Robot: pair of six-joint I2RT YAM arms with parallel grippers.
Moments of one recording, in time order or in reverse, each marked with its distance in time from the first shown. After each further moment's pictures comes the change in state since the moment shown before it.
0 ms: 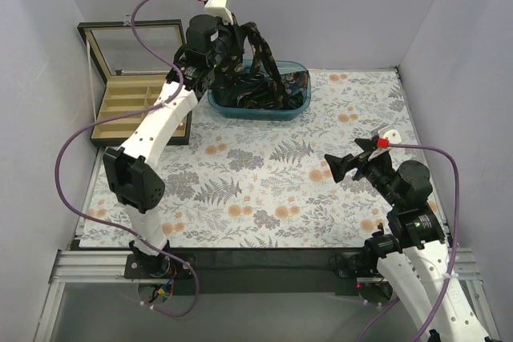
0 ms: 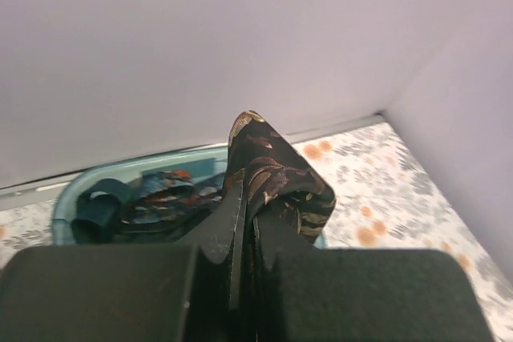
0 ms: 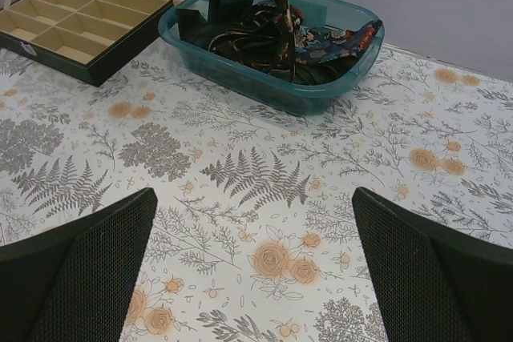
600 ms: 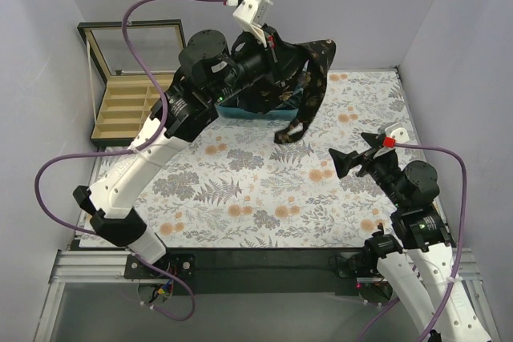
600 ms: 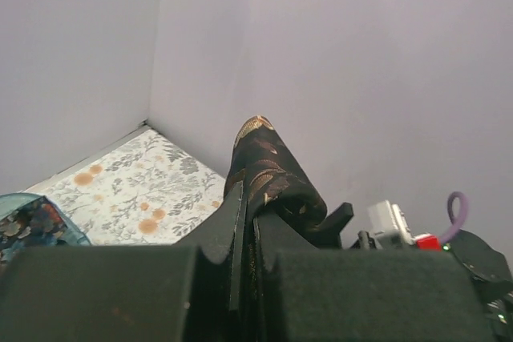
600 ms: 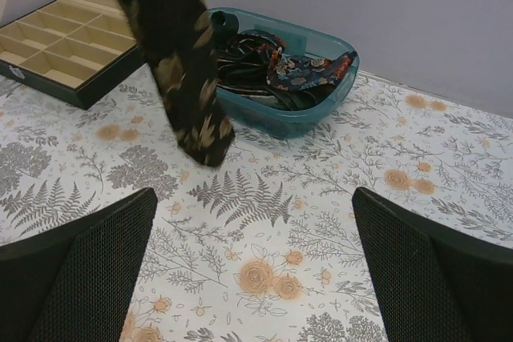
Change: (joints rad) left arm -0.410 -0.274 0.106 -0.185 0.143 -0.069; right arm 0.001 0.003 0.061 0.000 0.031 -0.022
